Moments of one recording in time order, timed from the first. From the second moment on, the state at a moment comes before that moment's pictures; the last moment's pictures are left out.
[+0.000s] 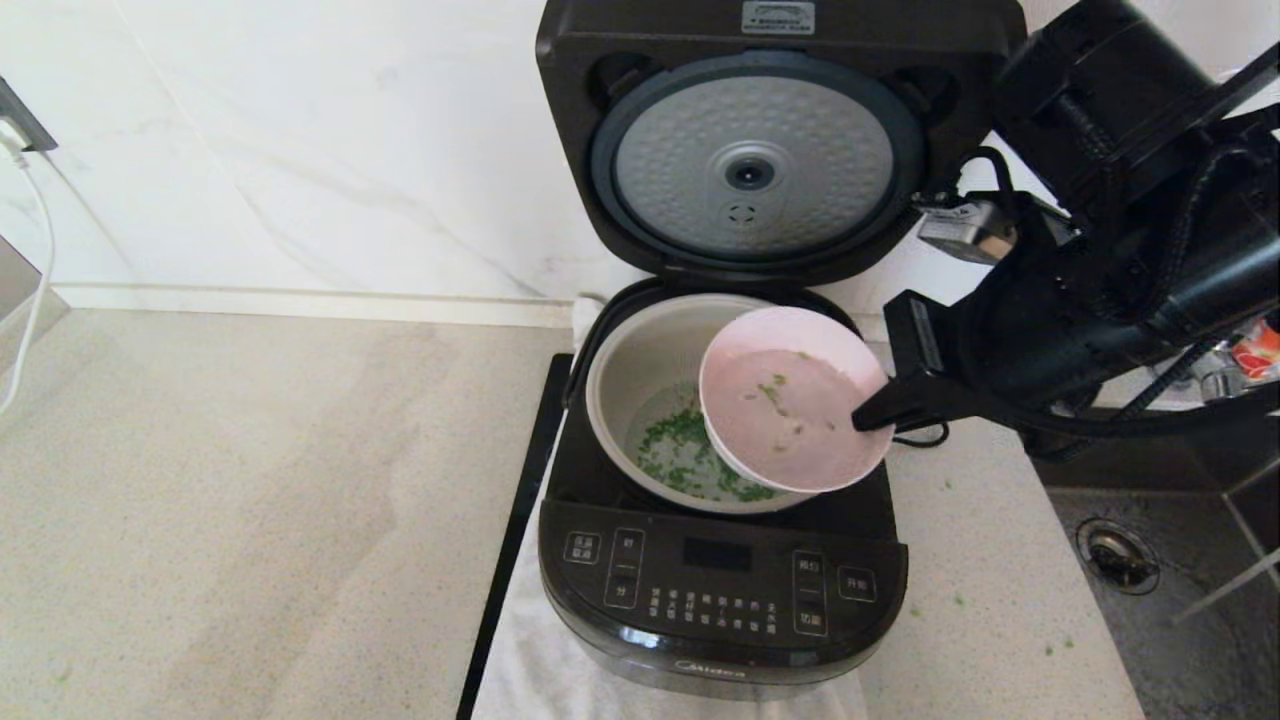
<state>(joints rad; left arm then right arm) -0.01 0.00 0.00 0.00 -0.03 0.07 0.60 1.77 -1.93 1.01 0.08 0.67</state>
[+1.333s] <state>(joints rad) -0.01 0.00 0.00 0.00 -0.03 0.07 0.66 1.92 -1.94 0.69 -0.18 0.71</state>
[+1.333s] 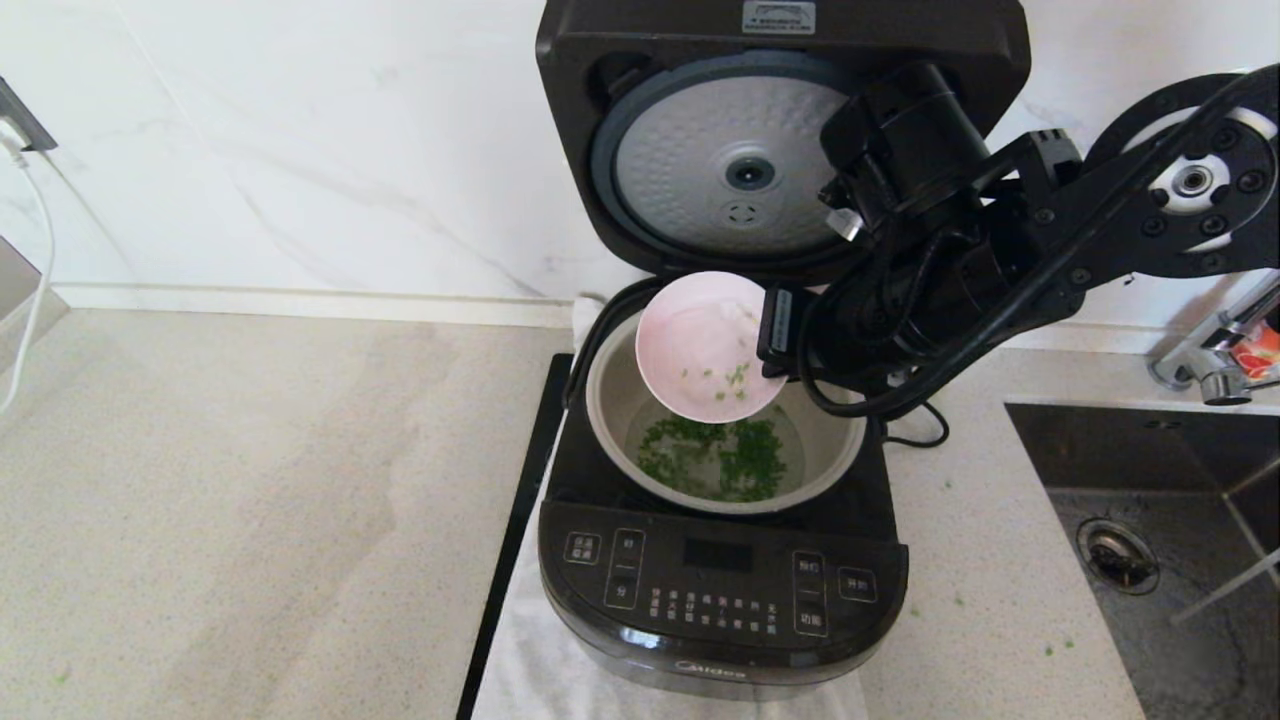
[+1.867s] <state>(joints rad) -0.01 0.00 0.00 0.00 -0.03 0.07 0.70 1.83 -1.80 0.59 -0.32 0.64</state>
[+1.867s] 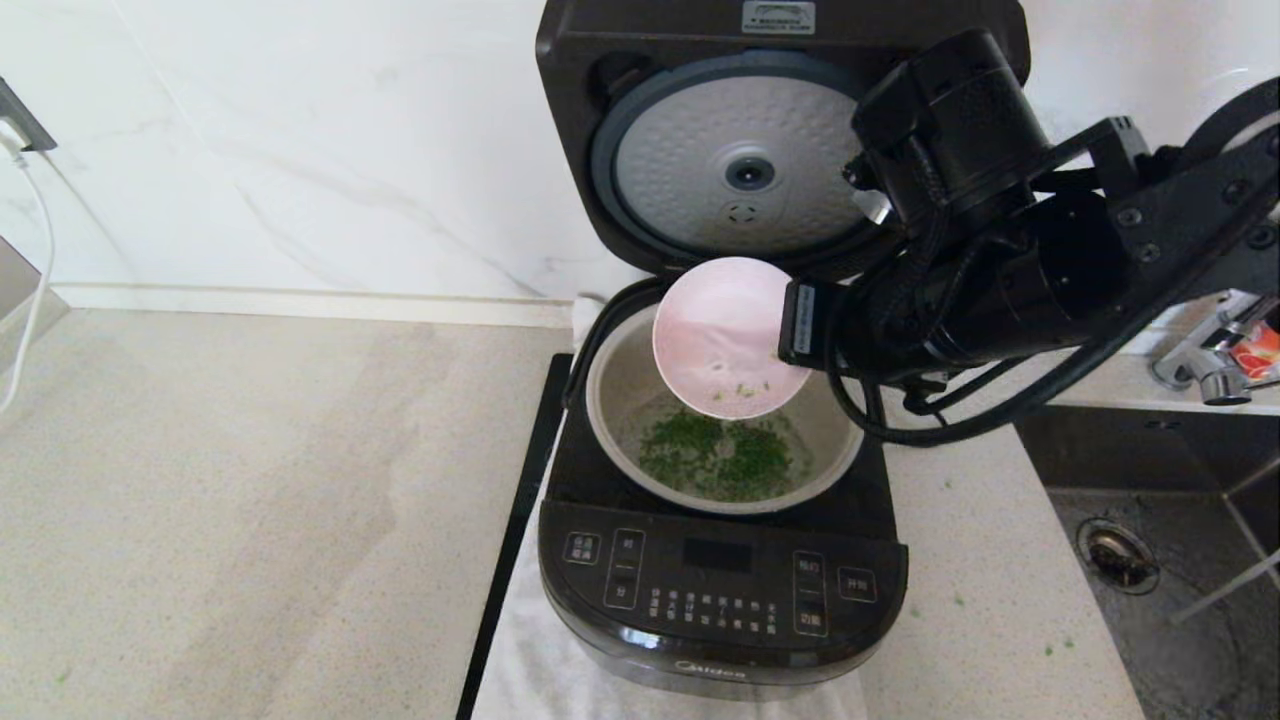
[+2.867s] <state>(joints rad) -0.01 0.00 0.00 0.00 -0.03 0.07 0.82 1.76 -1.02 -0.85 -0.72 -0.08</state>
